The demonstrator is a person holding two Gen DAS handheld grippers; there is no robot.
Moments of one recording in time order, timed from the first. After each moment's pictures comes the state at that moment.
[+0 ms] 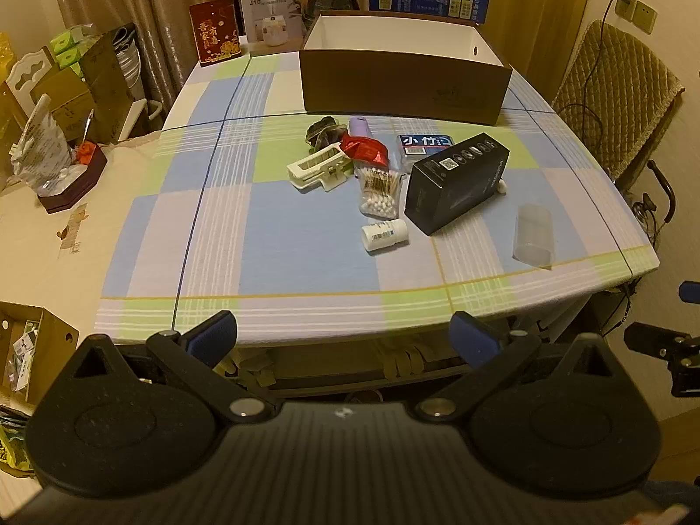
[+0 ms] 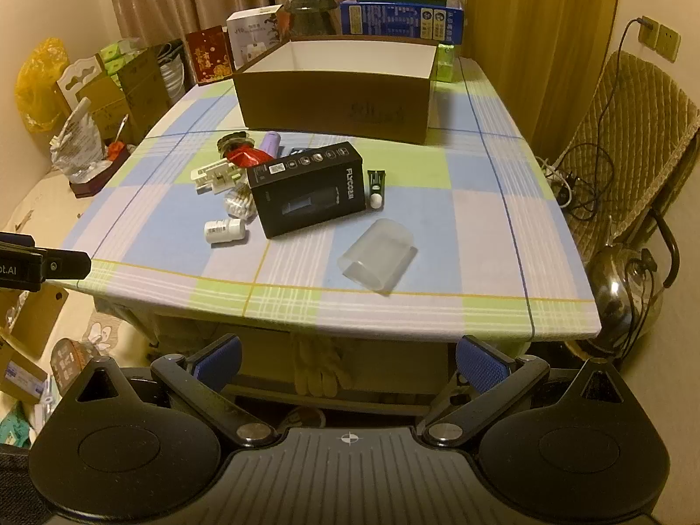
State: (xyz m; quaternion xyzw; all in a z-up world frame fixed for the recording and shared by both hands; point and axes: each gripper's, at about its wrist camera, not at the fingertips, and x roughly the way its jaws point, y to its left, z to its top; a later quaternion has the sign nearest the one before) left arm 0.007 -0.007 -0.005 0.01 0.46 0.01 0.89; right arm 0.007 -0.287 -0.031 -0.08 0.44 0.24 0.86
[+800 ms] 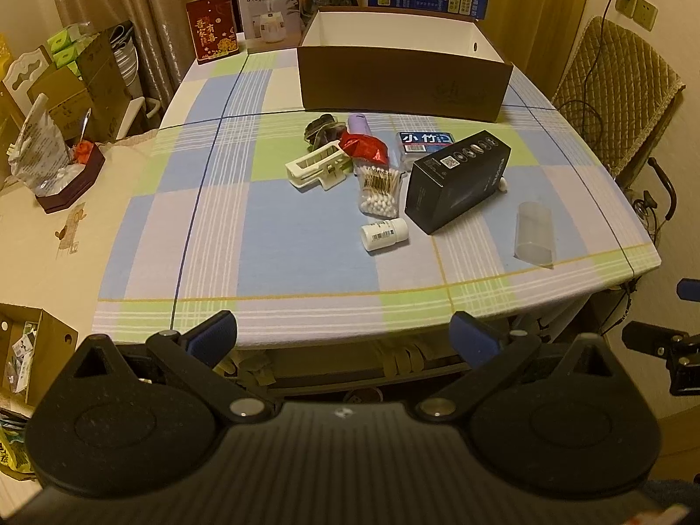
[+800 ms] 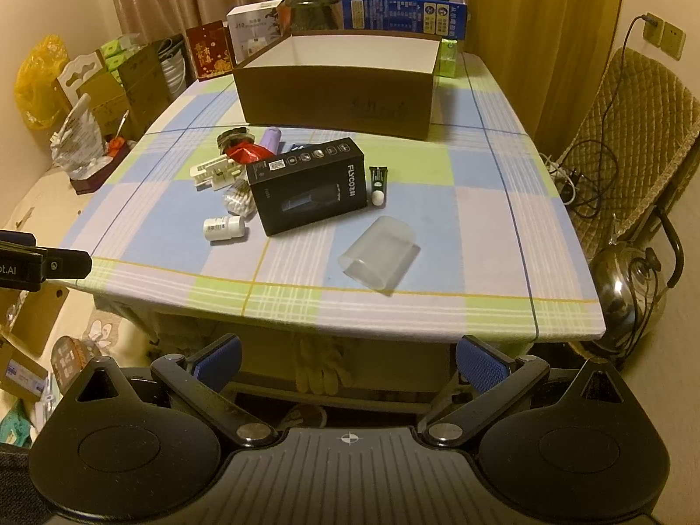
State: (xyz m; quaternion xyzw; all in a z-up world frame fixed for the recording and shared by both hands) left arm 0.012 -0.007 -0.007 0.01 0.47 0.01 0.88; right arm 0.013 -0.286 -0.034 -0.09 0.44 0.25 0.86
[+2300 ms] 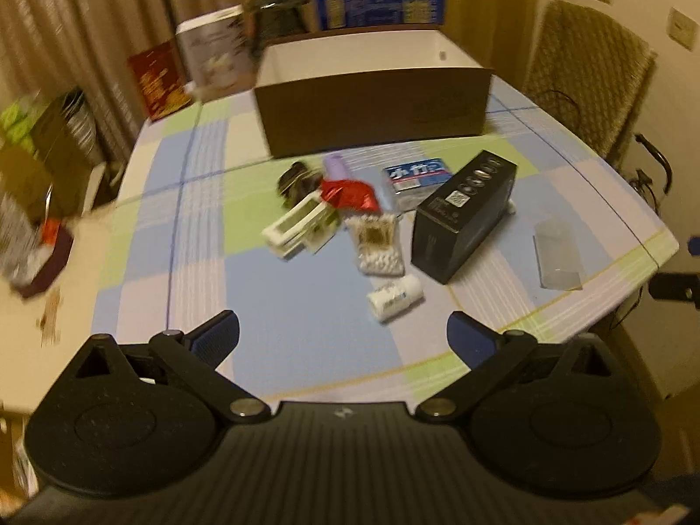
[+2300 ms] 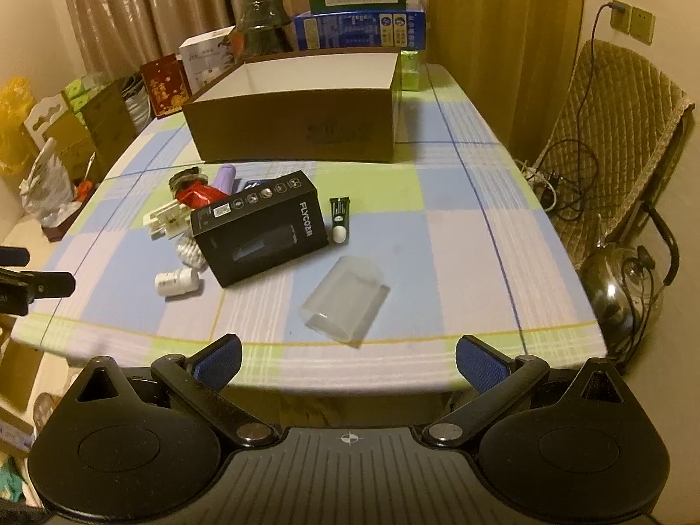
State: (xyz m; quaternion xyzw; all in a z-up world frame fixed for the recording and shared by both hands) left arm 0.084 0.003 -0.036 0.09 0.42 -0.06 0.90; right arm 0.067 -0.286 -0.052 -0.05 0.42 0.22 0.88
